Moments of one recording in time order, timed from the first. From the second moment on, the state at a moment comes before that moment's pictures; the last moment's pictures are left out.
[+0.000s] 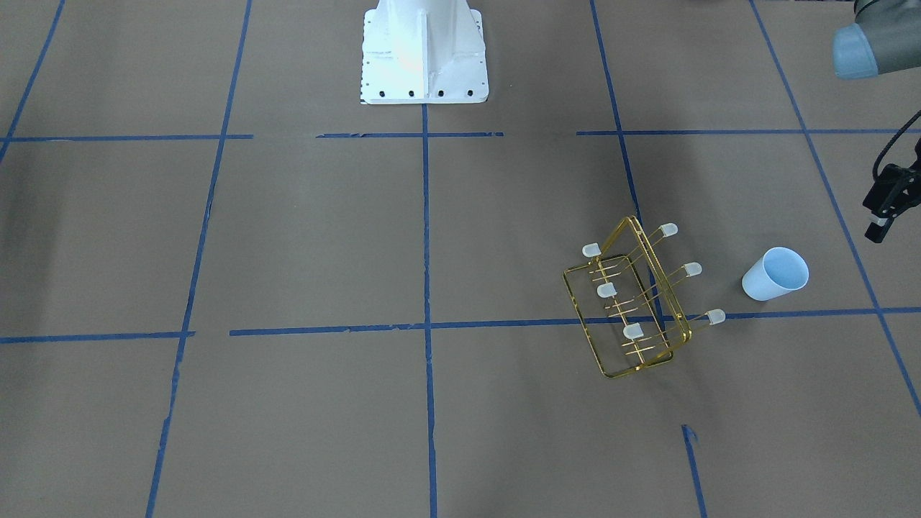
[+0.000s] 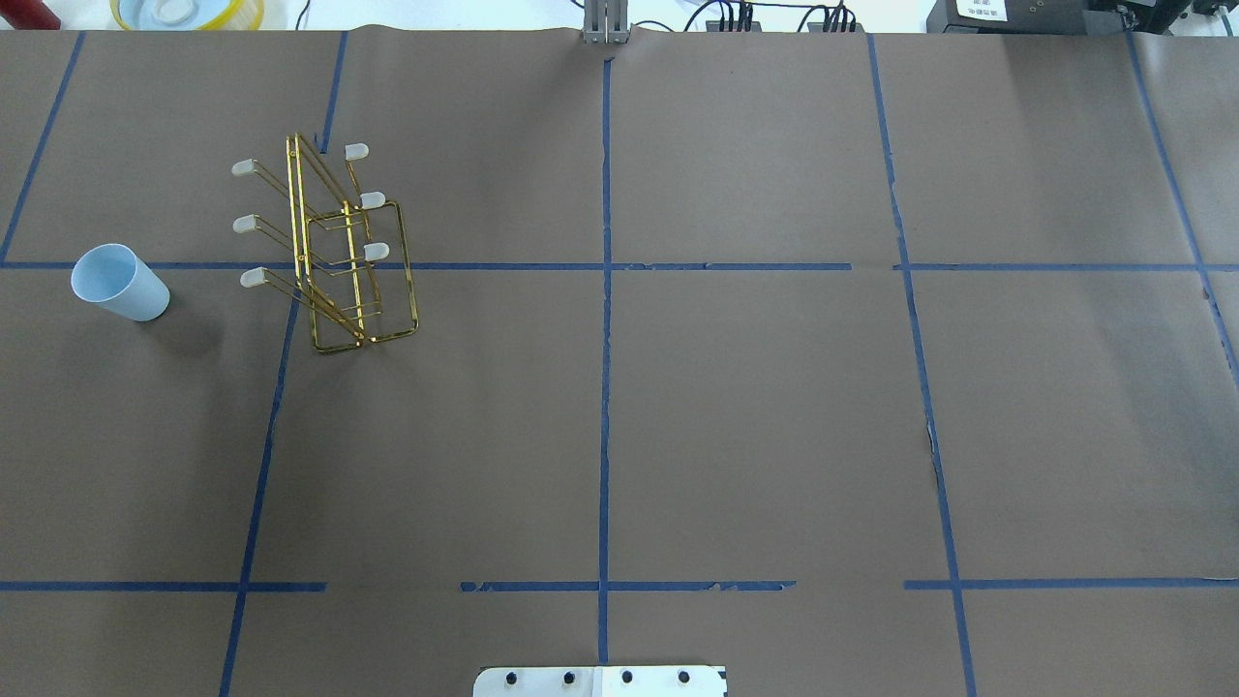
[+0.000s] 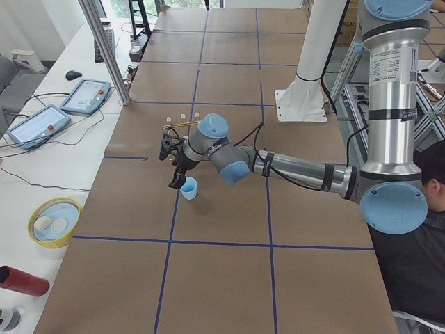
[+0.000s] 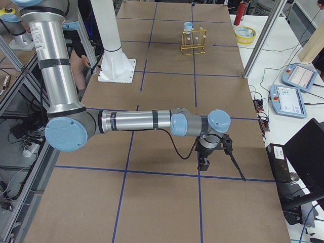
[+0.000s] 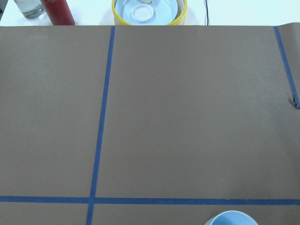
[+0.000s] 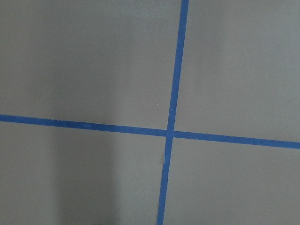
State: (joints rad) left arm -1.20 -1.48 -1.80 -2.37 -1.92 -0.88; right arm 1.49 -1.38 1.46 -1.67 2.30 -0.04
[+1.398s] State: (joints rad) left arm -0.72 -1.28 -1.77 -2.86 -1.12 -1.07; right arm 1.49 -1.38 1.46 -1.67 2.30 -0.04
